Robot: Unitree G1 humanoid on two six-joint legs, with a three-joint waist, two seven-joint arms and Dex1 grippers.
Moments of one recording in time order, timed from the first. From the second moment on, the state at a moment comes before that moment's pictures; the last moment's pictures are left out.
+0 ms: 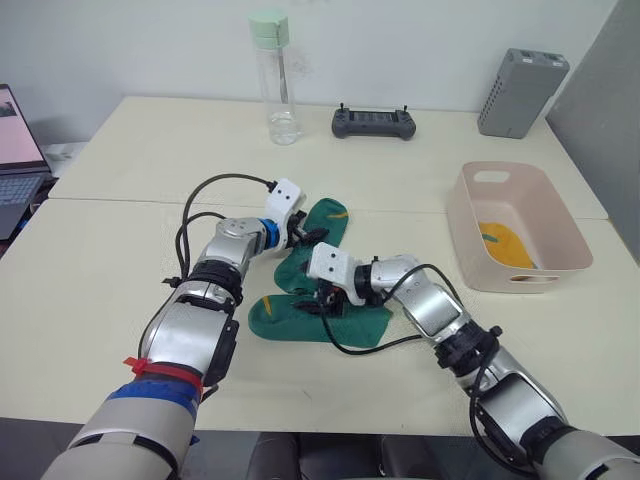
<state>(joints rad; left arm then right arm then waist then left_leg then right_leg) -1.09 0.33 -0.12 1.22 -0.08 0.03 -0.77 -0.71 -0.16 0.50 0.25 -0.08 0.31 0.85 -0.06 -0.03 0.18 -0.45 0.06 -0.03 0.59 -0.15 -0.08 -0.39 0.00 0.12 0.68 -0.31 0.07</state>
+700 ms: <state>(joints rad) -1.07 0.32 0.05 1.22 -0.09 0.11 -0.77 -0.75 -0.29 0.42 0.17 -0.04 0.24 0.95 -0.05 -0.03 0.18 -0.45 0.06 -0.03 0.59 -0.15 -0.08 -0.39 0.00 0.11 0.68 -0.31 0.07</state>
